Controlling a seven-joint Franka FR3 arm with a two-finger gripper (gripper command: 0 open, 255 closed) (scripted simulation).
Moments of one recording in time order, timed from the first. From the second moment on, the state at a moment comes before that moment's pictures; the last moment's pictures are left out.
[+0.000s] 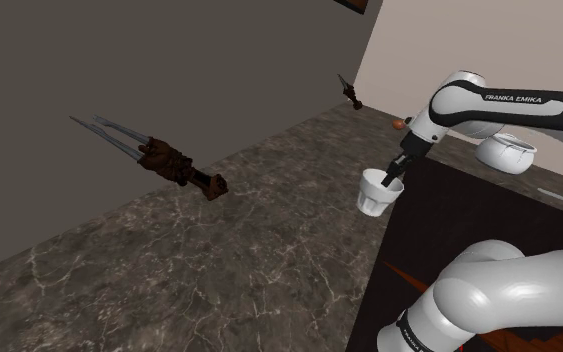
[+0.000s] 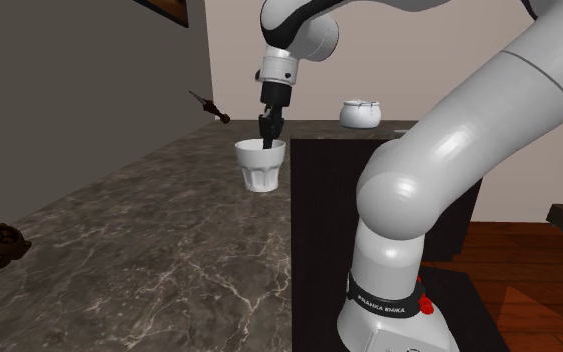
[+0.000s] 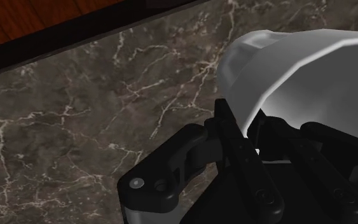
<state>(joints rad) -0.16 -0.72 -0.48 -2.56 -0.11 1.91 -0.49</state>
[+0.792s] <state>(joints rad) -0.15 -0.73 -0.45 -2.40 -0.09 1.74 -0.47</state>
